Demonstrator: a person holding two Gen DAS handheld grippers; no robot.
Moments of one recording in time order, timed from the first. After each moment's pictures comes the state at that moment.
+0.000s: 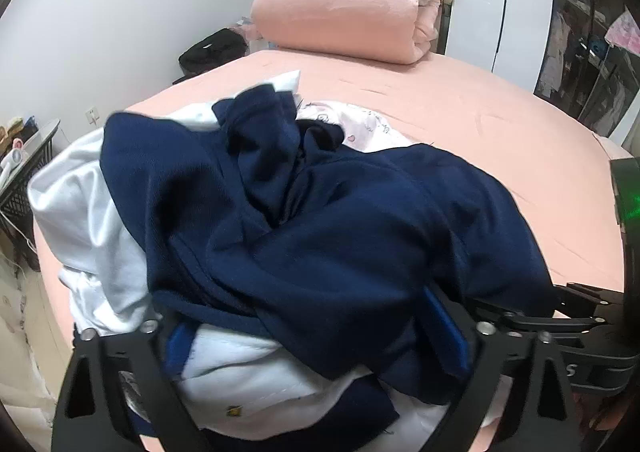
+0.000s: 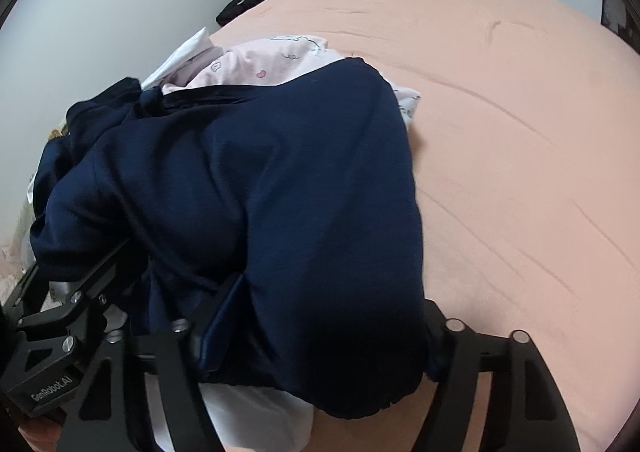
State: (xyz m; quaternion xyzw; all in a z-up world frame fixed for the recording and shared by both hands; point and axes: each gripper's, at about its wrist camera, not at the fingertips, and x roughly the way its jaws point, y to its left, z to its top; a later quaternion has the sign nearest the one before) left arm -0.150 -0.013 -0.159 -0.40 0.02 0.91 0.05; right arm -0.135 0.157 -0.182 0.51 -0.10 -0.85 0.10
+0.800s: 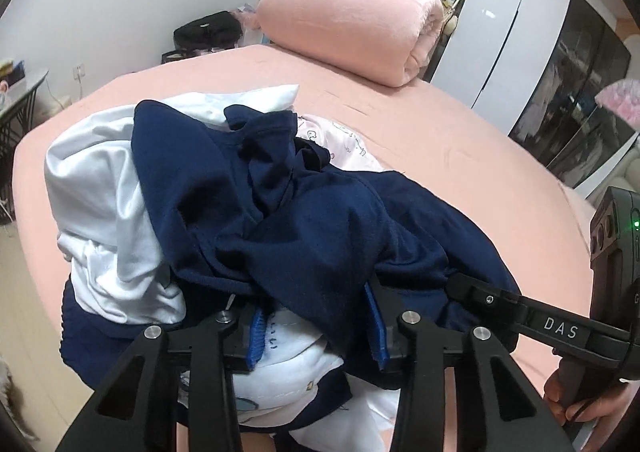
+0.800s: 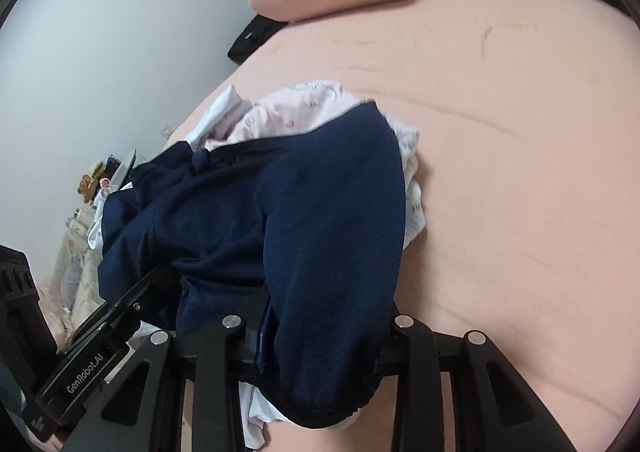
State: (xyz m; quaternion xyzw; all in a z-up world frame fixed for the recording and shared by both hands) left arm -0.124 -0.045 -0.127 -0.40 -0.09 0.91 0.10; right arm -0.116 0.185 -0.128 0.47 -0.18 -0.85 0.13
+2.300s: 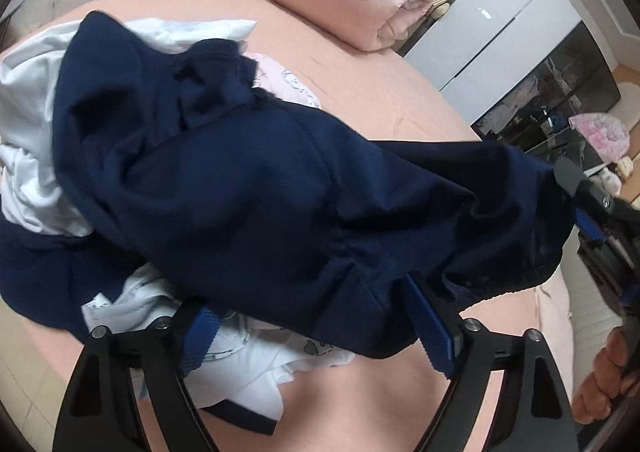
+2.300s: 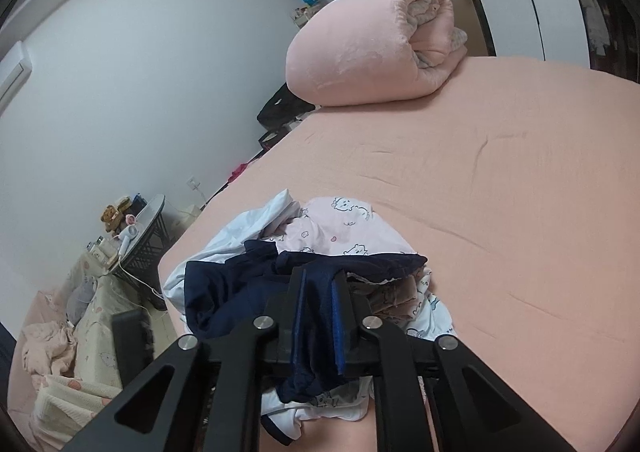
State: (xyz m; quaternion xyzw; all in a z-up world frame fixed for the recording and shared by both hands) left arm -0.107 -0.016 -0.137 -0.47 -0.19 0.85 0.17; right arm -0.118 0.192 -0.034 0.36 -0.18 -0.90 0.15
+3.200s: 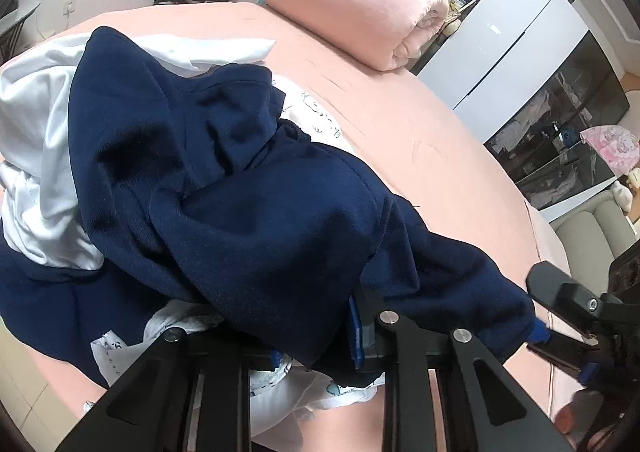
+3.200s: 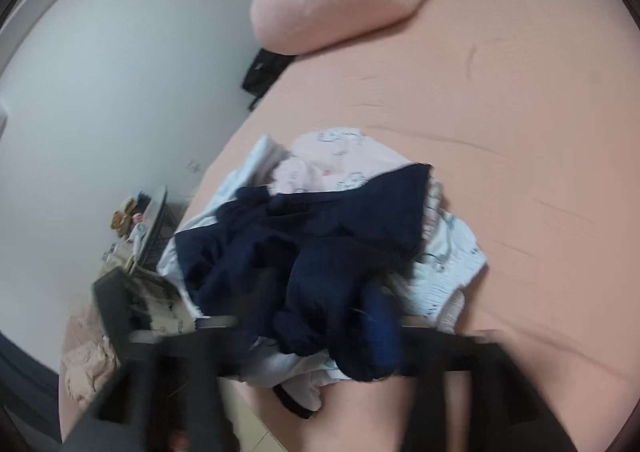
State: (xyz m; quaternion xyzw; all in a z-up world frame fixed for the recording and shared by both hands) left arm -0.116 -0.024 -0.140 -0.45 -0.19 0.86 0.14; right arm -0.121 0.197 -0.103 0.44 -0.28 -0.84 0.14
